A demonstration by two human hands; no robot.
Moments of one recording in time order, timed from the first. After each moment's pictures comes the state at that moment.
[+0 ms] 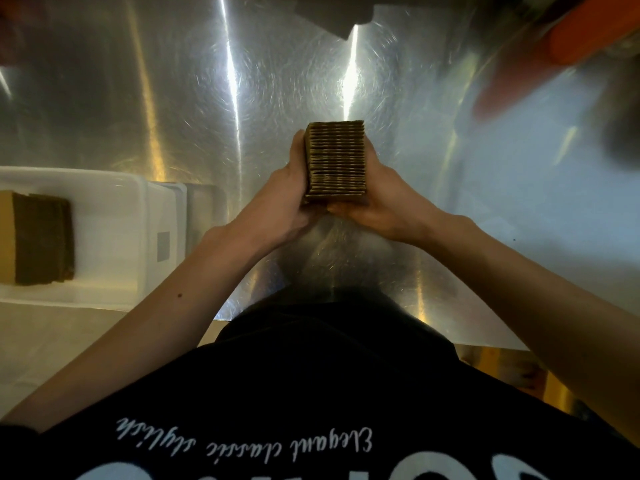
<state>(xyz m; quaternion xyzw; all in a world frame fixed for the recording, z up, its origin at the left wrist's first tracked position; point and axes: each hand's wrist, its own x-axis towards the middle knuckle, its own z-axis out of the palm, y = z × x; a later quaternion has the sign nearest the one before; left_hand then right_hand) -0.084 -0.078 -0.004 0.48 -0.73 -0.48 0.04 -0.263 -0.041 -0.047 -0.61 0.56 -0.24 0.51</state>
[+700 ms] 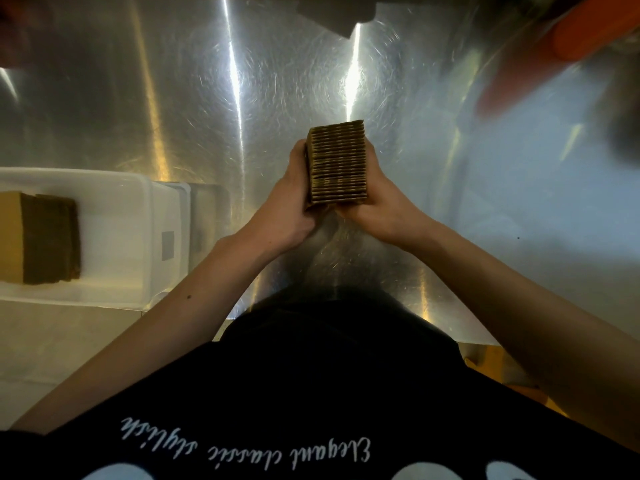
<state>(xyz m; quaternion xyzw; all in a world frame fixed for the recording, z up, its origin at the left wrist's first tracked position) -0.085 -0.070 -0.015 0.50 -0.70 -0.50 0.07 -0.247 -0.033 -0.039 -0.54 0.57 -0.30 0.54</state>
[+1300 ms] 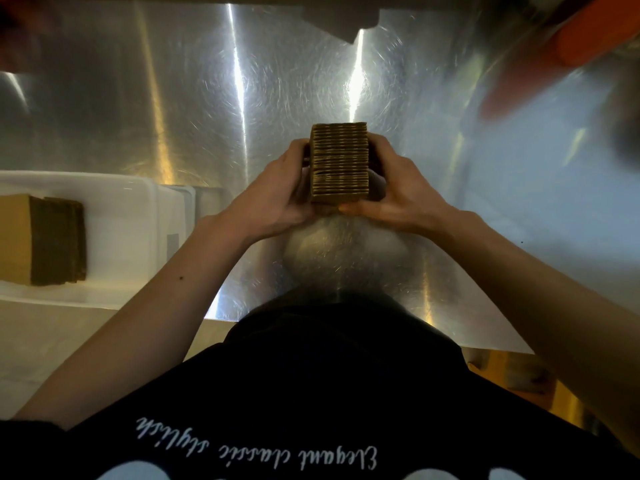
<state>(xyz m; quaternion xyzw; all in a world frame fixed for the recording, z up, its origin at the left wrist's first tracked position) -0.068 -0.096 -0.001 0.45 -0.76 -0.47 0.00 -0.276 -0.043 -0.047 -0.61 0.54 -0.29 0.51</state>
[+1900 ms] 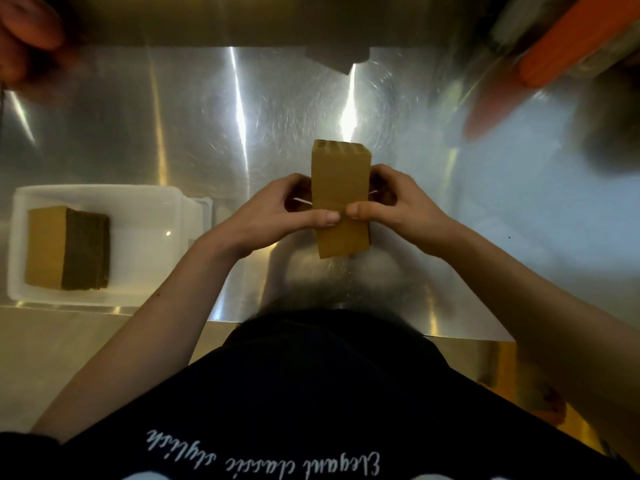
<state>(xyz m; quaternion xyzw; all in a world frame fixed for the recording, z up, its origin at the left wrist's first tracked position) -0.046 -0.075 0.040 0.49 -0.63 -0.60 -0.01 -0.261 -0.012 0.003 -0.45 0.57 -0.32 0.61</state>
